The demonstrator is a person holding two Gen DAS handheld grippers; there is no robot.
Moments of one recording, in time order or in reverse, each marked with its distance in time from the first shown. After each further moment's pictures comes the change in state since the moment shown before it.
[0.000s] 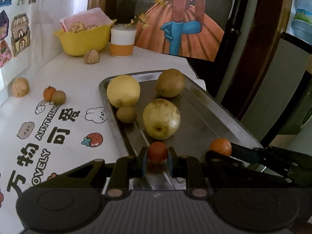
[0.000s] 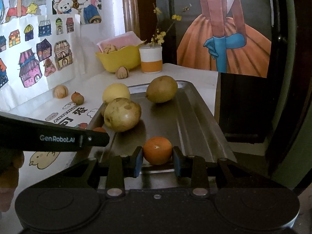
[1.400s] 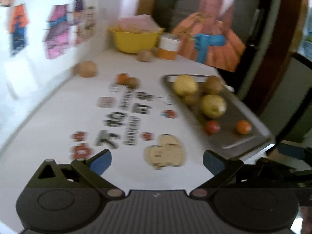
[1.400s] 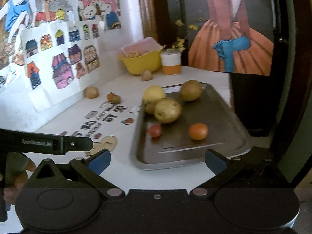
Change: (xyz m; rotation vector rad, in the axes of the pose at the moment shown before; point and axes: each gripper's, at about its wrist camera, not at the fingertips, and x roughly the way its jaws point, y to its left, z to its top) left arm -0.109 0.096 -0.047 -0.113 -0.034 0.098; right arm -0.085 0.075 -0.002 0.022 0.021 0.058
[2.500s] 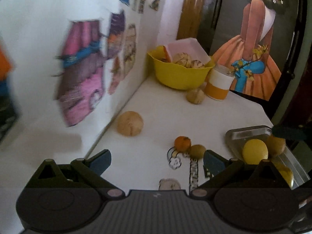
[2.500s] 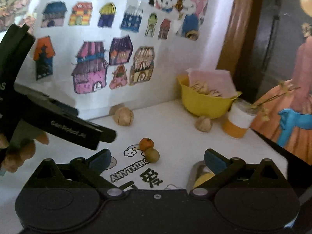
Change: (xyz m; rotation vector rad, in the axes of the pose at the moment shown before) left arm 0.092 0.088 0.116 -0.045 -0.084 0.095; right arm 0.174 0.080 0.125 -0.462 -0.021 0.168
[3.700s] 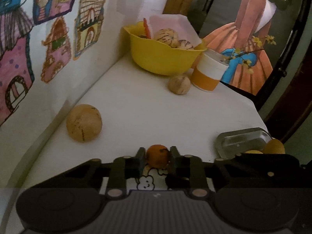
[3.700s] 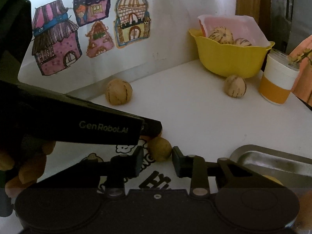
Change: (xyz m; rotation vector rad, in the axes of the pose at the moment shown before) left arm 0.079 -0.017 0.016 -0.046 0.102 -0.140; right arm 0.102 -0.016 -0.007 0.136 0.159 0.137
